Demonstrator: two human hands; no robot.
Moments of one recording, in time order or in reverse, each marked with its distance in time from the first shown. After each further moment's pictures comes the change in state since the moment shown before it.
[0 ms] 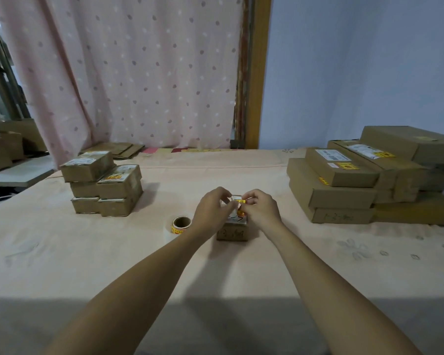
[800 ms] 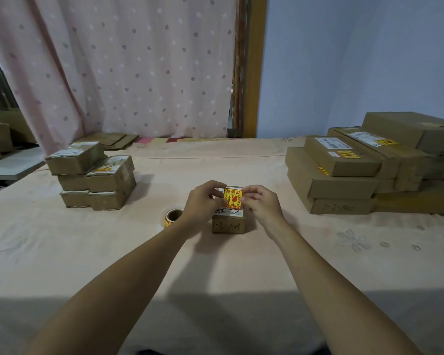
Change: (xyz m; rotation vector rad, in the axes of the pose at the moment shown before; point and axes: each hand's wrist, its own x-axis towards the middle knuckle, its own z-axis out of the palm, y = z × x) left_hand 0.011 -0.022 -0.002 -0.160 -0.079 -0.082; right_hand 0.010 0.031 -0.003 0.276 -0.041 0.018
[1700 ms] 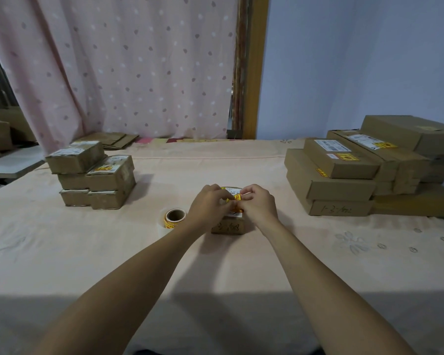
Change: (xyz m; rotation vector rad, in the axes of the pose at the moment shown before) left_hand 0.000 0.003 0.016 0.390 -0.004 0.193; right_hand 0.001 -0.008 0.013 -0.340 0.093 0.014
